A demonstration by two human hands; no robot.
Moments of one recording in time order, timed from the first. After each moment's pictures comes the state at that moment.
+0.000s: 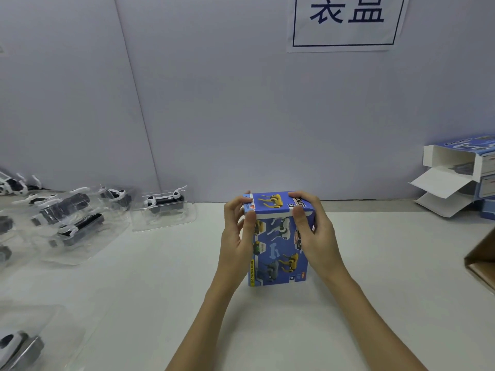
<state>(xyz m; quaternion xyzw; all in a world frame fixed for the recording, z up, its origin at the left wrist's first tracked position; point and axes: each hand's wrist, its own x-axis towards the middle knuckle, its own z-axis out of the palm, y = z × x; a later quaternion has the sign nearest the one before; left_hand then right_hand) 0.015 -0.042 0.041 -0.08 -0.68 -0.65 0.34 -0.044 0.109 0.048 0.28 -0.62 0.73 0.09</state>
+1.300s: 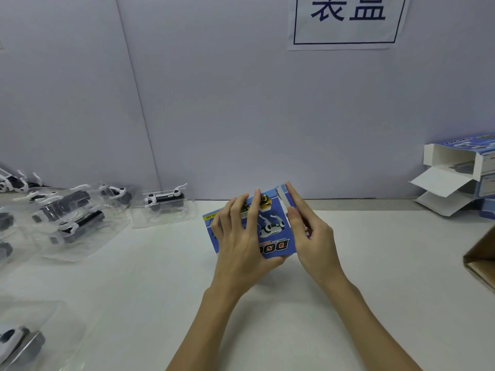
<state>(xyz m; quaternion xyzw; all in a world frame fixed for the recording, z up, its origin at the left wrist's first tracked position) 0.015 -0.043 0.022 -0.02 -0.88 -0.15 0.46 -0.026 0.106 0.050 0.29 -0.68 0.66 0.11</state>
